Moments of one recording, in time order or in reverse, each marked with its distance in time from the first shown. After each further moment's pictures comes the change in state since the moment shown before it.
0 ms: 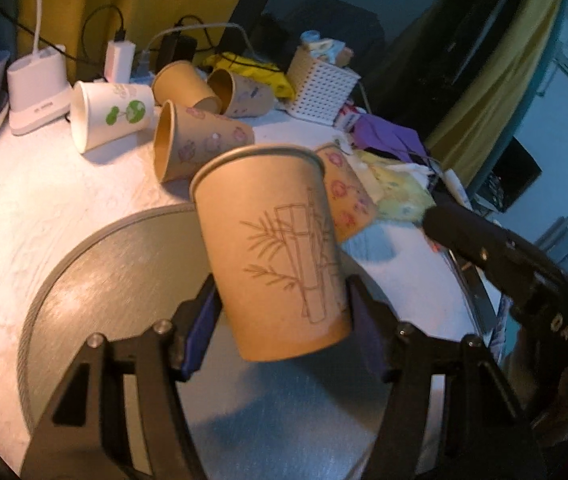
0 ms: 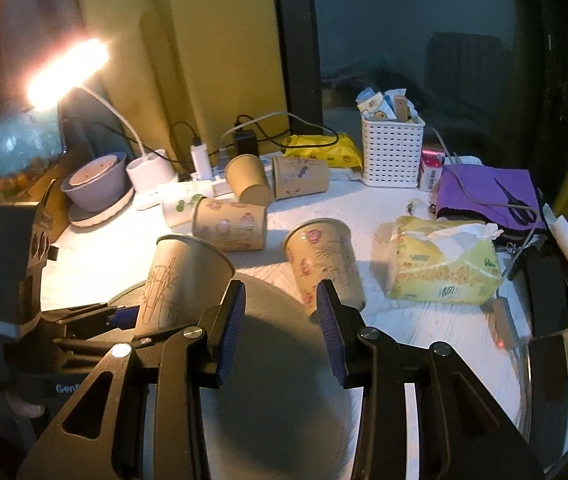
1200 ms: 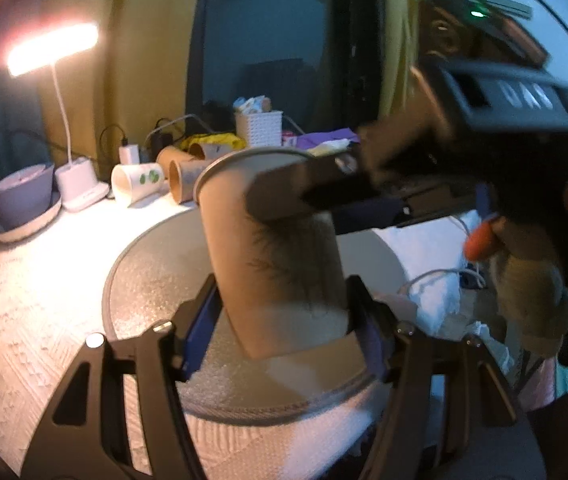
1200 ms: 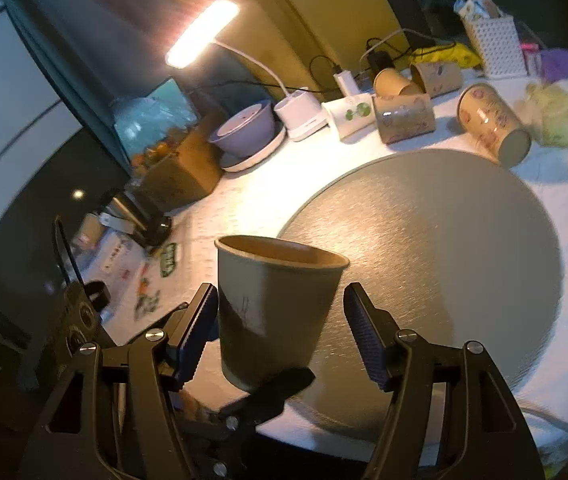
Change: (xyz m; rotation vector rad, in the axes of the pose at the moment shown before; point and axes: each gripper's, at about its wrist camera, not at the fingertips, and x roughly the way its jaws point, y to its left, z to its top) left arm -0.119 -0.029 -0.158 0.427 -0.293 0.074; right arm -0.050 0.087 -0.081 0.191 0.148 0.519
